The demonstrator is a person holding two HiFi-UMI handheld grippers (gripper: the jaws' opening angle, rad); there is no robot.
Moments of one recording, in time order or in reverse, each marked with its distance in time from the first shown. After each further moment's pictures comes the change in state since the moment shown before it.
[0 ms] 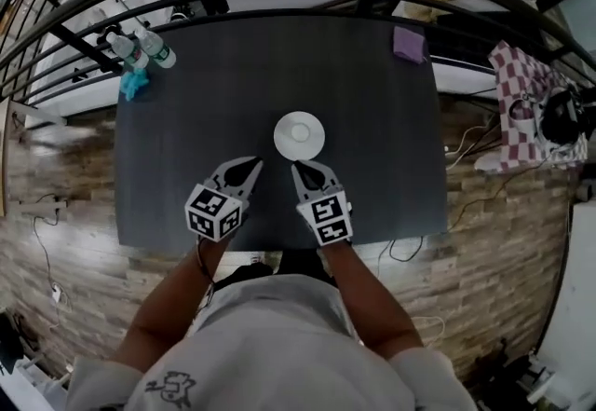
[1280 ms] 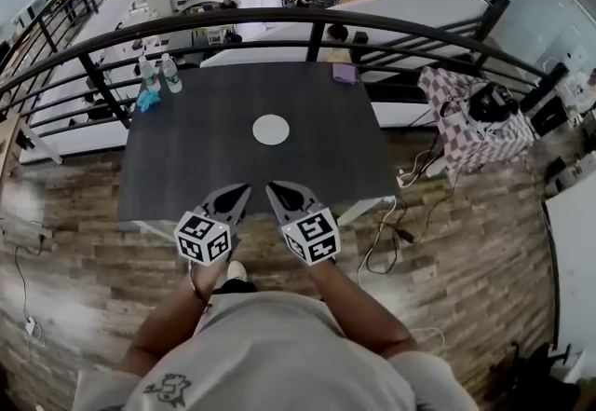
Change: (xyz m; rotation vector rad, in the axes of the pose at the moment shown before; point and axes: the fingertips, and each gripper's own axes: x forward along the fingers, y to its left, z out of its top) left arm -0.271 -0.285 -0.023 0.084 -0.267 -0.068; right arm -0.326 0.240 0.040 -0.083 -0.300 0.001
